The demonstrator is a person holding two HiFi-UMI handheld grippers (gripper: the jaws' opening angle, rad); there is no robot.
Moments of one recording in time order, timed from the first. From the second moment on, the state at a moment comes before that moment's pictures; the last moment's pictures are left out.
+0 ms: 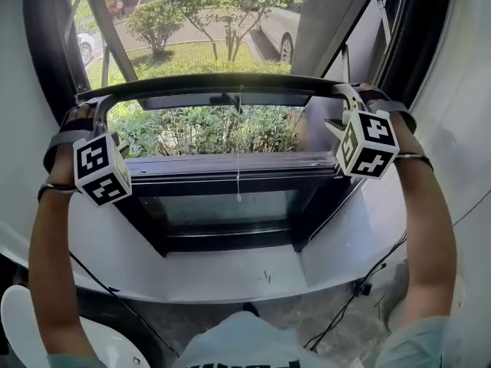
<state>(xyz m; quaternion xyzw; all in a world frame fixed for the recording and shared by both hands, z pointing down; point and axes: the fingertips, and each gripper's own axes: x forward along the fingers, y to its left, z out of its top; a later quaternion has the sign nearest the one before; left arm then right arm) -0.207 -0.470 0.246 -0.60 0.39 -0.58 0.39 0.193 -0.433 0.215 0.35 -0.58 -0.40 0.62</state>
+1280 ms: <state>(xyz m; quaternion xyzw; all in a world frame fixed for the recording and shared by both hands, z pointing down) -0.206 -0.466 0.444 -0.61 0.36 -0.62 0.34 0.195 -0.433 0.405 0.30 -0.59 -0.35 0.66</state>
